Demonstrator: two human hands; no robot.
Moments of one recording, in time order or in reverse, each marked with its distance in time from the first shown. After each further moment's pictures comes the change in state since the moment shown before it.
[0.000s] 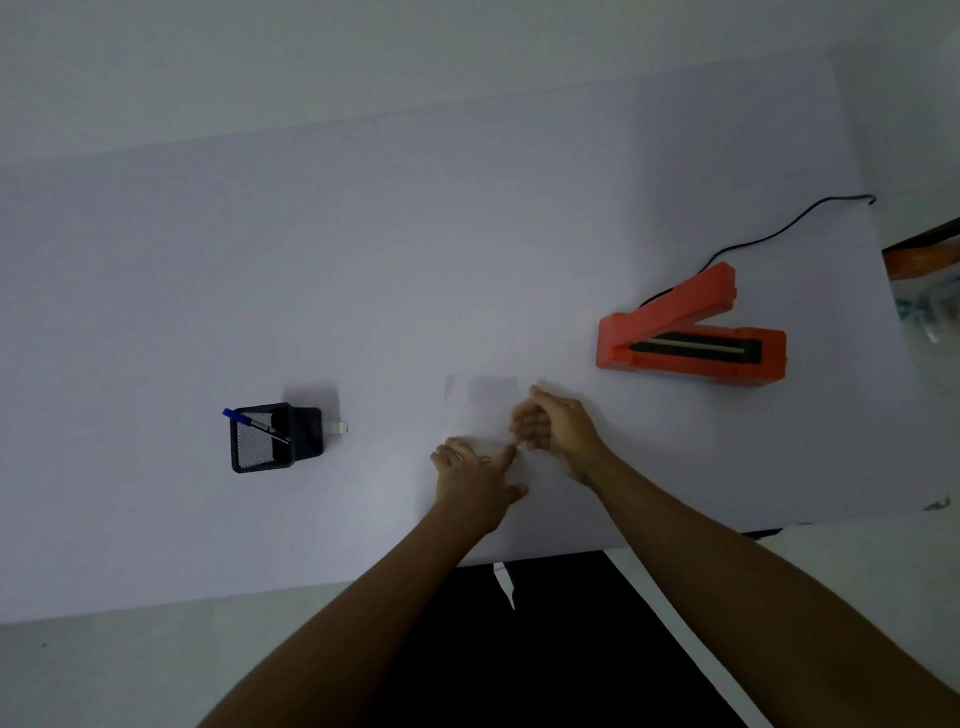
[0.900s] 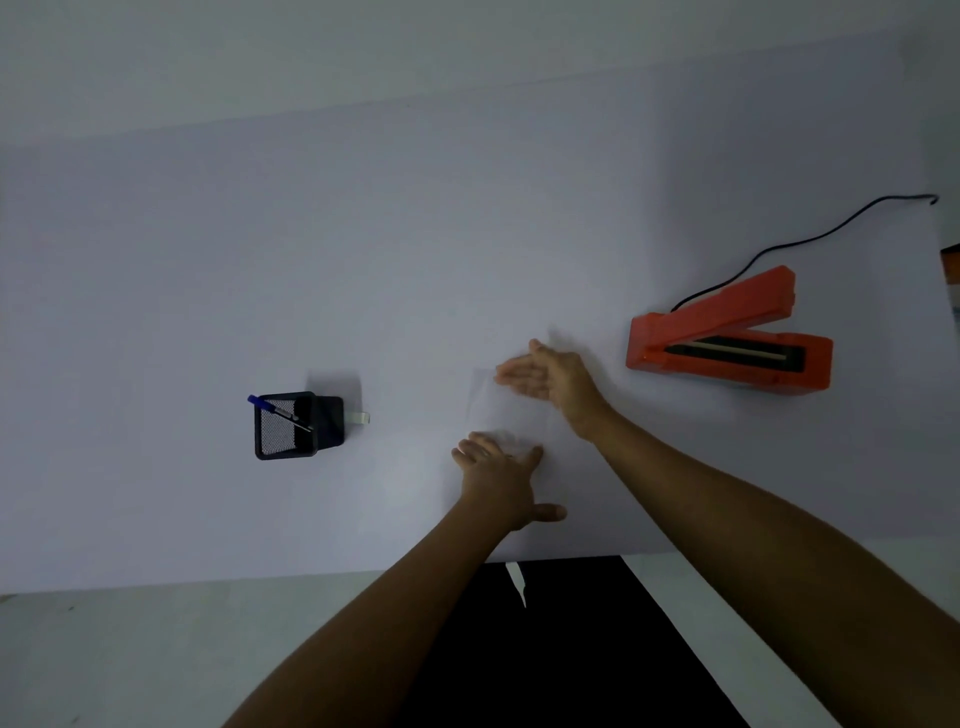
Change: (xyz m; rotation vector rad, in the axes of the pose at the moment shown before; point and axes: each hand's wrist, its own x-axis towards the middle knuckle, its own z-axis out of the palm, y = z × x) left_hand 0.002 0.001 -0.010 -0.079 -0.151 0.015; right_hand 0.030 -0.043 0.030 -0.048 -0.169 -0.177
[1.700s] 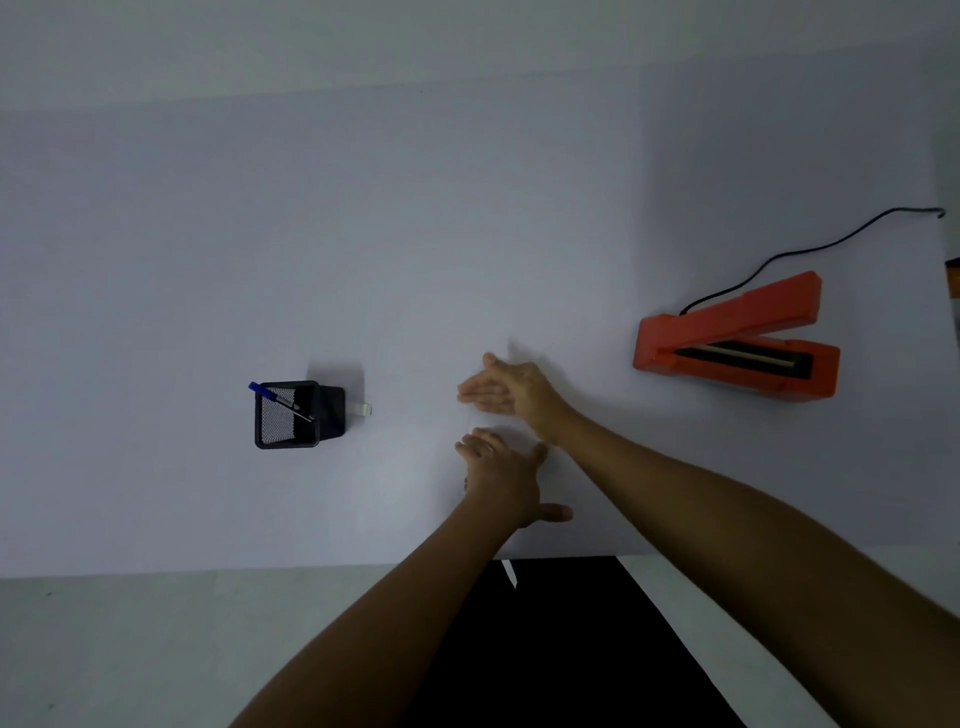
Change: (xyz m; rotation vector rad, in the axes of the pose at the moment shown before) left_hand -0.001 0.001 -0.004 0.063 0.008 0.003; right_hand 0.010 0.019 0.043 -0.135 -0.167 0.097
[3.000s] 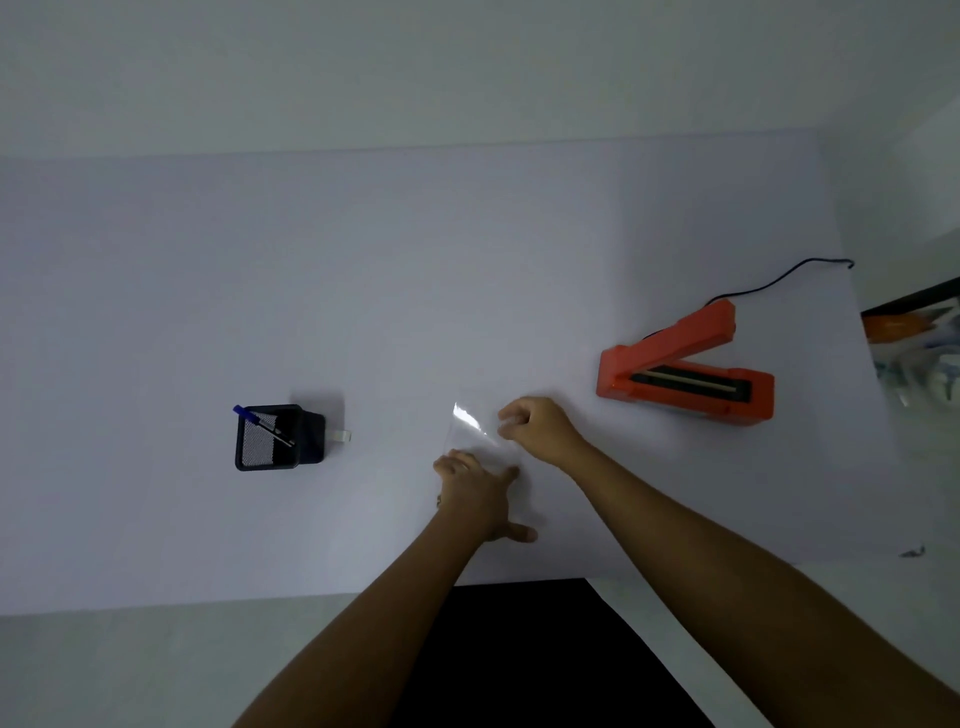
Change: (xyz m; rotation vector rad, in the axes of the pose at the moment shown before) left_hand 0.003 -0.004 0.003 -0.020 0.059 0.032; right_hand -0.034 0.003 -0.043 -0.640 0.319 0.003
